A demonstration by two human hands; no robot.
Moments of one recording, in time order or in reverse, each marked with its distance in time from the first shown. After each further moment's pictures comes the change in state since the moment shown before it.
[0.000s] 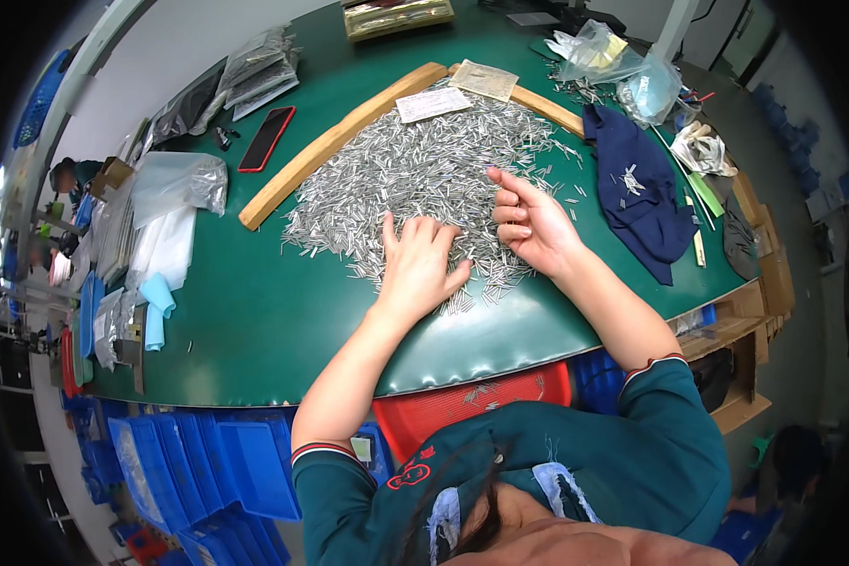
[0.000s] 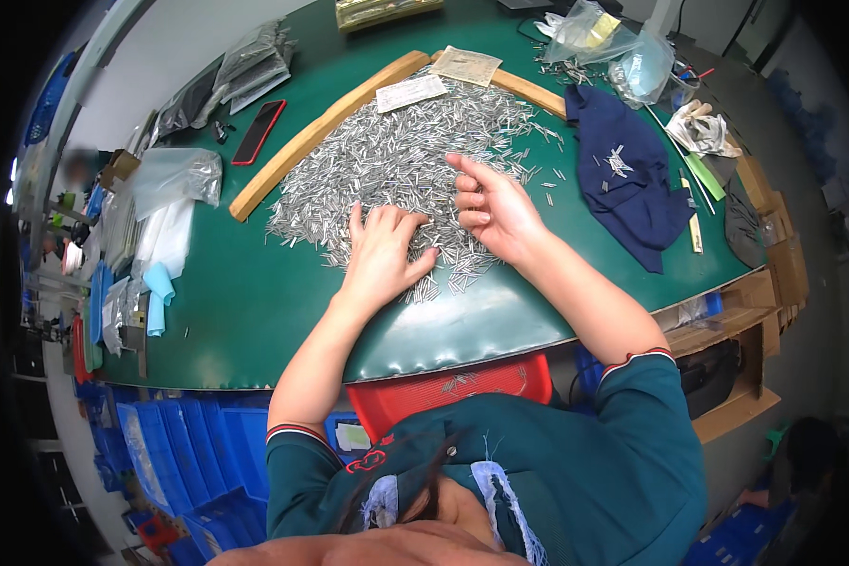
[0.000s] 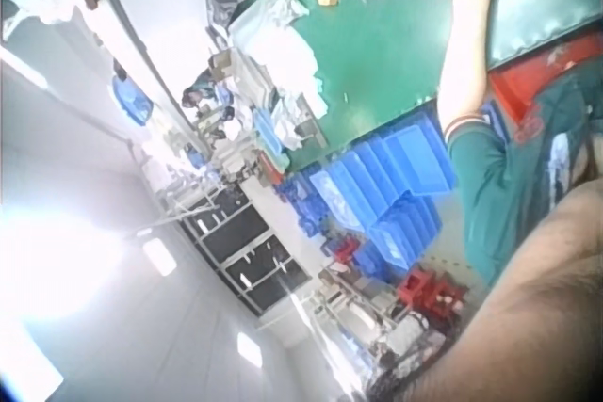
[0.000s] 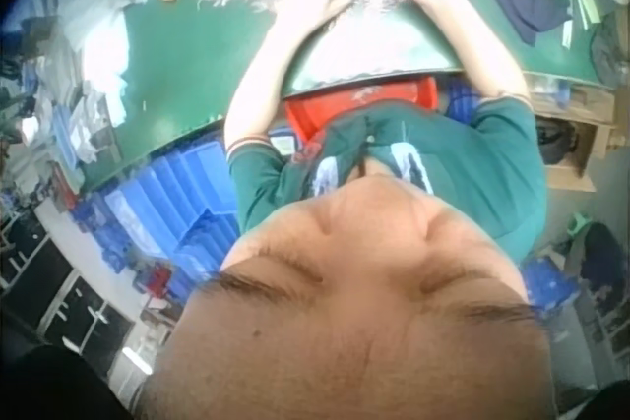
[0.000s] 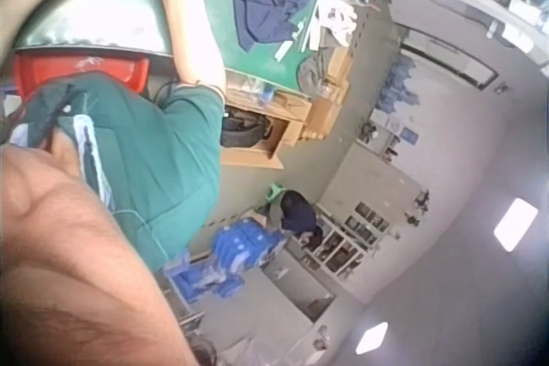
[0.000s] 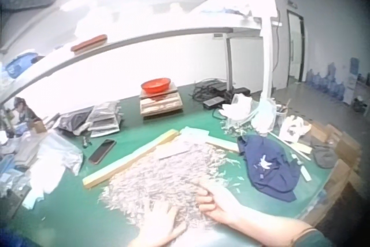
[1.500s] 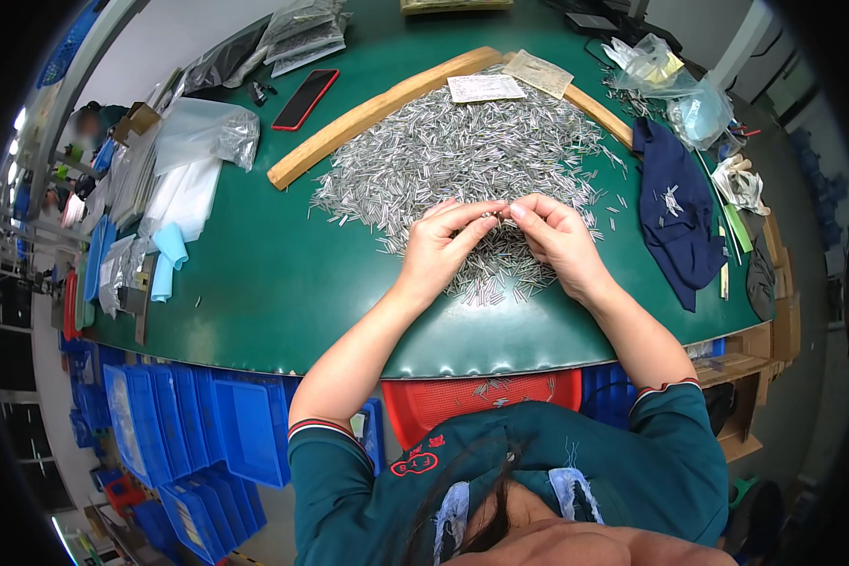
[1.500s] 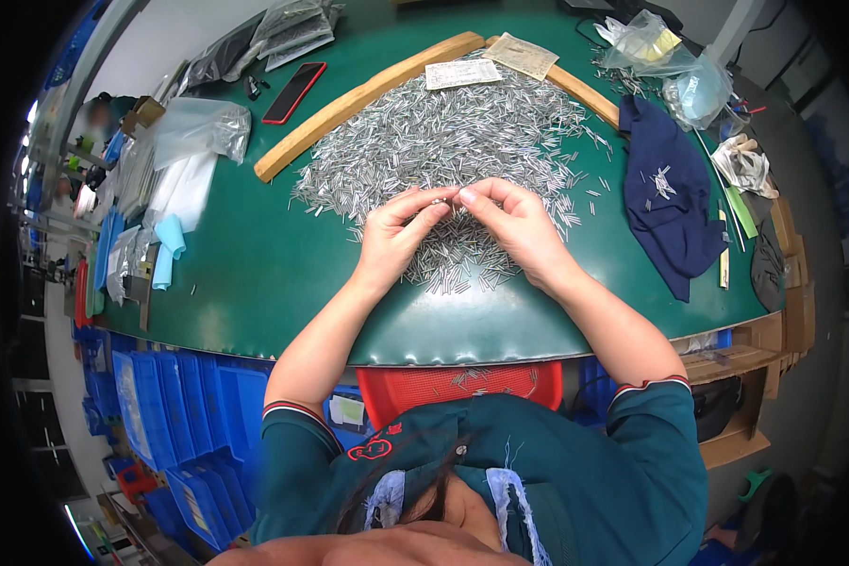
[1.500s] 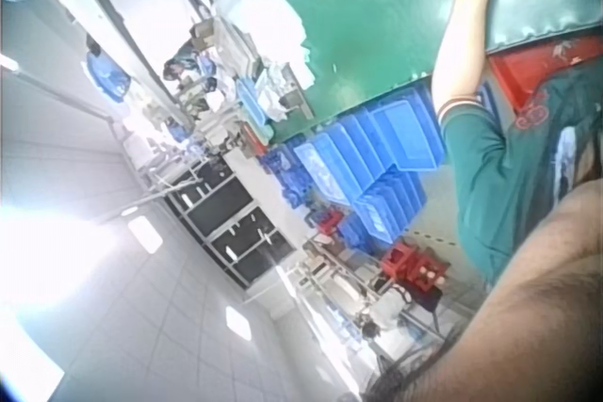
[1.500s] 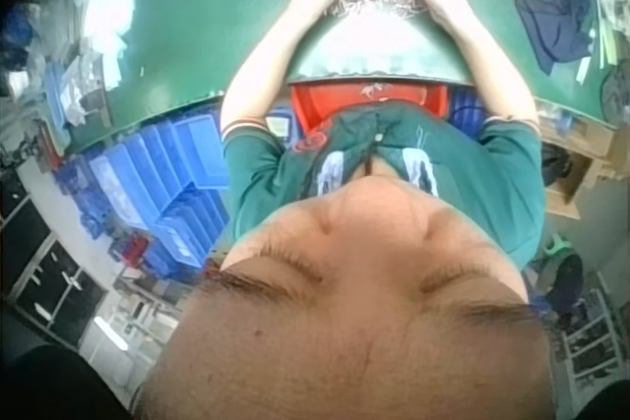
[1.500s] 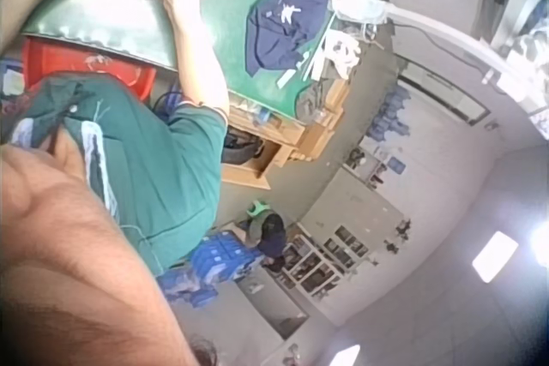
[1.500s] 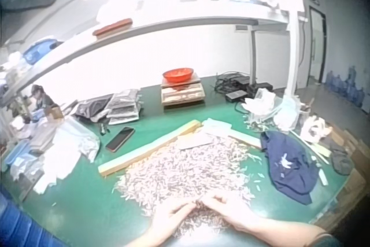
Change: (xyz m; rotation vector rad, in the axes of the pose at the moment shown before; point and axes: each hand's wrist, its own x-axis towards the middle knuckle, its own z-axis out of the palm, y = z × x) left_hand 0.001 -0.010 -0.011 -0.859 0.225 -0.158; right_hand -0.014 0.025 0.015 -0.844 -0.069 -0.196
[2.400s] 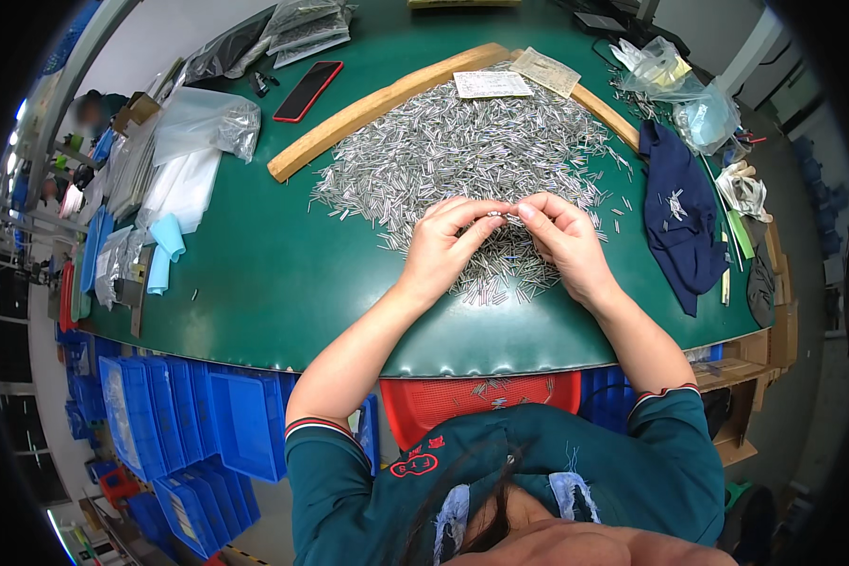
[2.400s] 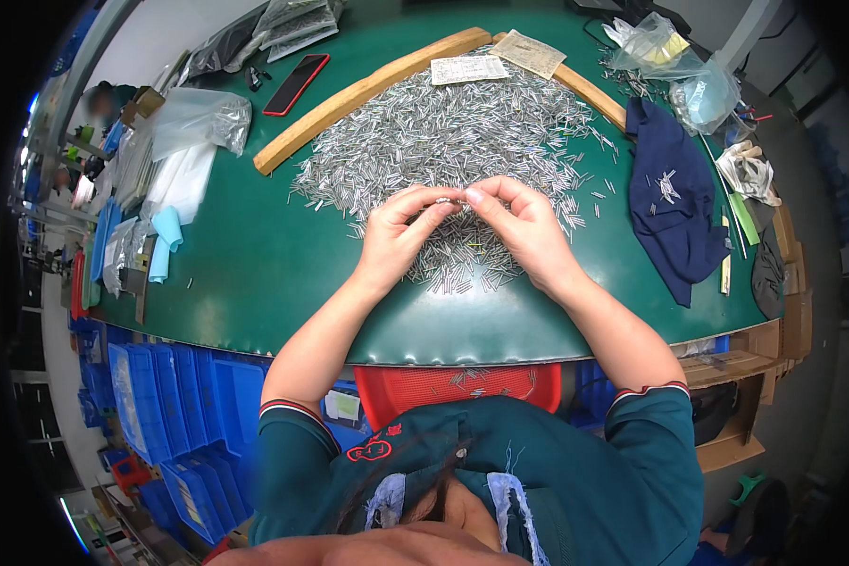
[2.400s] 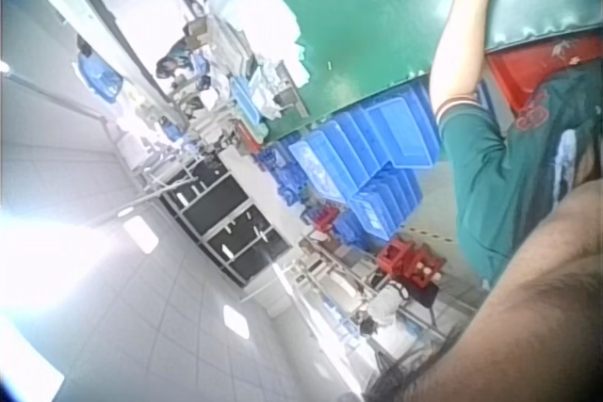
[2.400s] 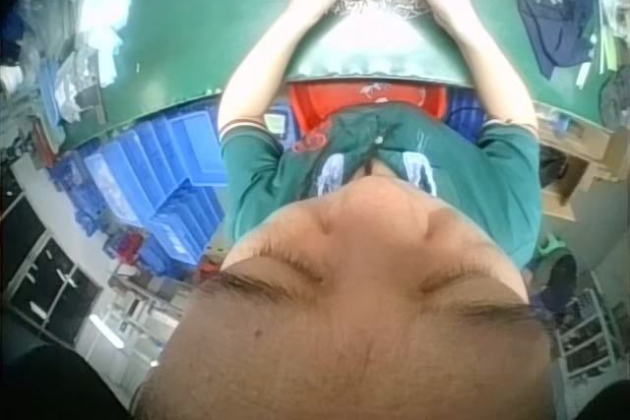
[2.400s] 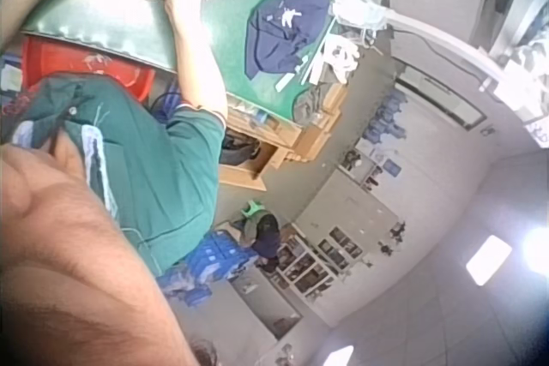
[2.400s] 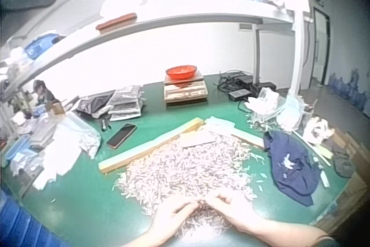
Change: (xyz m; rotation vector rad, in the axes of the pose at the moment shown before) left_hand 0.000 0.004 -0.002 0.046 -0.039 -0.027; right_hand -0.002 0.001 -0.003 -0.008 0.005 -0.025
